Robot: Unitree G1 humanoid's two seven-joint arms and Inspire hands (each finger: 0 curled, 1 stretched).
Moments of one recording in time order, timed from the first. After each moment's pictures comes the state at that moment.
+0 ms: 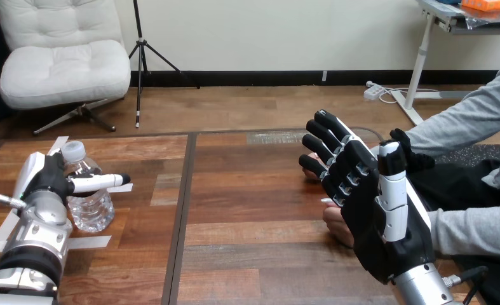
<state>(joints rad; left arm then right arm) -0.74 0.44 -0.03 1.20 0.27 0.13 0.13 0.18 -0.08 0.03 -0.19 0.35 -0.13 0.38</state>
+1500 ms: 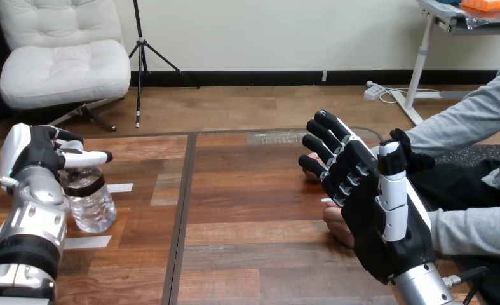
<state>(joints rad) -0.73 0.45 0.00 1.01 0.25 0.22 0.20 0.18 -0.08 0.03 -0.19 0.35 -0.13 0.38</state>
